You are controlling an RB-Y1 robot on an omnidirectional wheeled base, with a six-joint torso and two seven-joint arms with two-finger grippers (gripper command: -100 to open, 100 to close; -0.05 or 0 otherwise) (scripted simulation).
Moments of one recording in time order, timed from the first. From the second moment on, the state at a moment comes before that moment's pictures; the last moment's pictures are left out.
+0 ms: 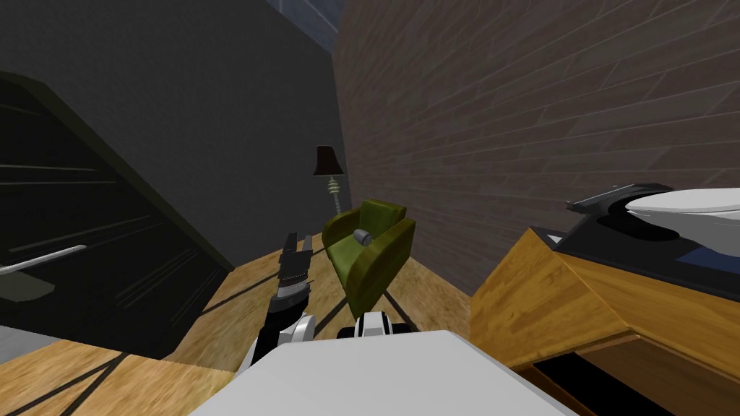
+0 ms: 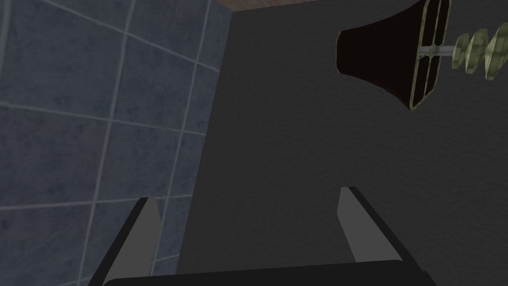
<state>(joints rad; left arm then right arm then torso) 0.51 -0.04 -0.07 -2.22 -0.06 -0.63 -0.11 0.23 -1.89 0.29 -0.98 0.33 0.25 0.08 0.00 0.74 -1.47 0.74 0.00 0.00</state>
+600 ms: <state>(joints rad) 0.51 -0.04 -0.07 -2.22 -0.06 -0.63 -0.11 0.25 -1.97 0.29 -1.01 0.30 0.18 0.04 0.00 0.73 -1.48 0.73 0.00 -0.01</state>
